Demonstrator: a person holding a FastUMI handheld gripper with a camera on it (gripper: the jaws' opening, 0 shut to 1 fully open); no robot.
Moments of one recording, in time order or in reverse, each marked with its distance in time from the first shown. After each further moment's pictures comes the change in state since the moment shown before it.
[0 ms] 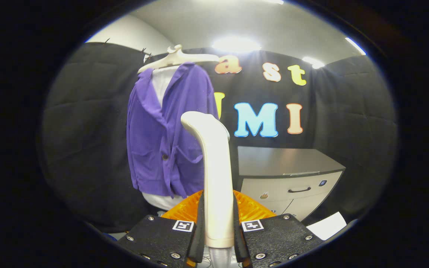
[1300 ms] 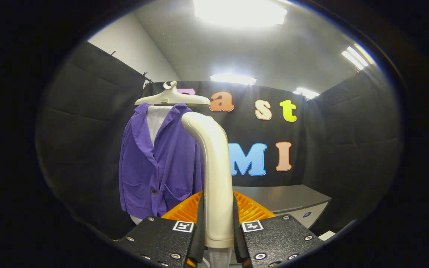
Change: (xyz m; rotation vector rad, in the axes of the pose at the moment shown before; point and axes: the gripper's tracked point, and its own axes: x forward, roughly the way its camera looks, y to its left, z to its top) arm -0.012 -0.006 0.054 -0.084 -0.210 -0.035
